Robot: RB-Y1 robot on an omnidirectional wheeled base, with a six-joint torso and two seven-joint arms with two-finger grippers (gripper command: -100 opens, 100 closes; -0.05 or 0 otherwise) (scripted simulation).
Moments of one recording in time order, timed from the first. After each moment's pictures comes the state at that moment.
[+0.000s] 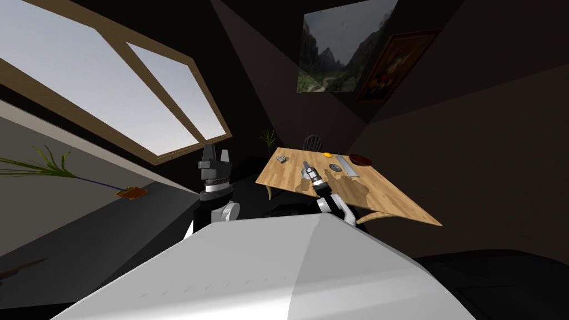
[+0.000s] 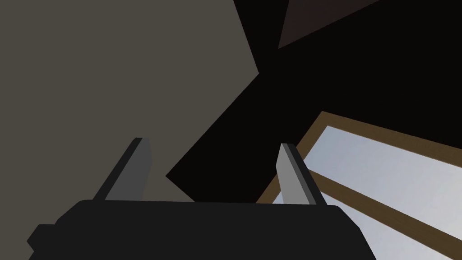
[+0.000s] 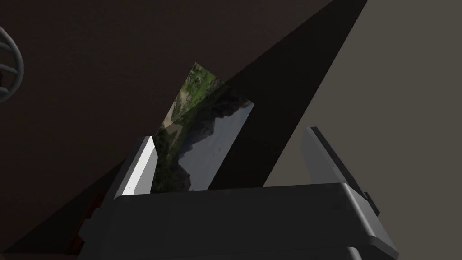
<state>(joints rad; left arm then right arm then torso) 0.48 0.04 -0.07 -2.35 0.01 -0.50 -0.17 0.37 -0.31 0.11 -2.00 0.29 -0.28 0.23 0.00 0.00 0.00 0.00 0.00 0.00</state>
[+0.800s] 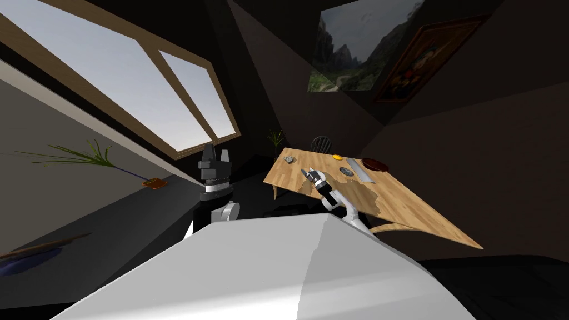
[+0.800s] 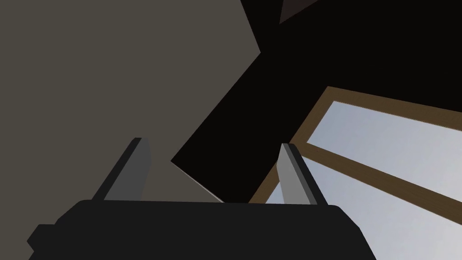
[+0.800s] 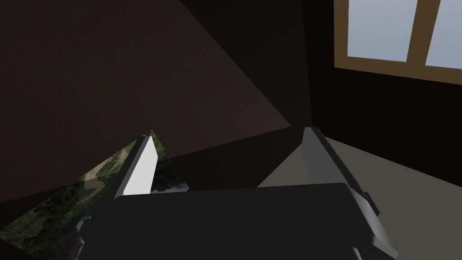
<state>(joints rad) 0.48 0.04 -0.07 -2.35 0.01 -0.50 -0.17 0.27 -0.53 0.16 -1.81 0.46 -0.19 0.41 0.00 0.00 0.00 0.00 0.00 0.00</state>
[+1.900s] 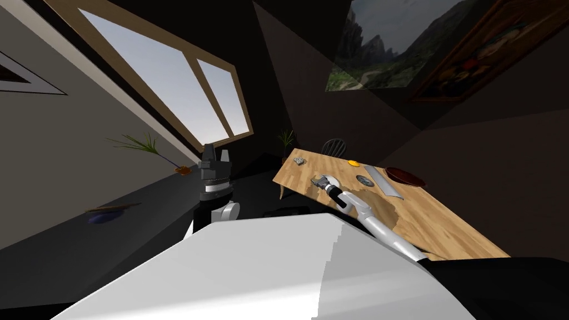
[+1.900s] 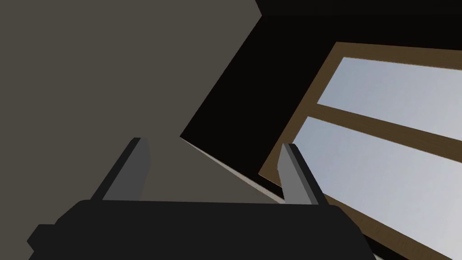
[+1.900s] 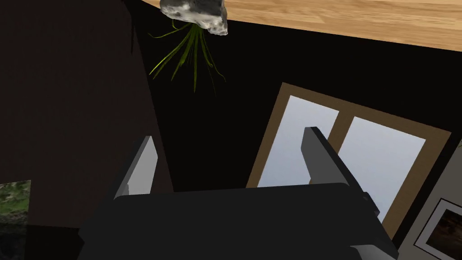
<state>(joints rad) 0.48 0.04 -0.07 -2.35 0.01 -0.50 -0.17 0.24 -0.78 0.21 -1.54 0.65 -0.14 0.60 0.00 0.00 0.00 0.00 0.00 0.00</state>
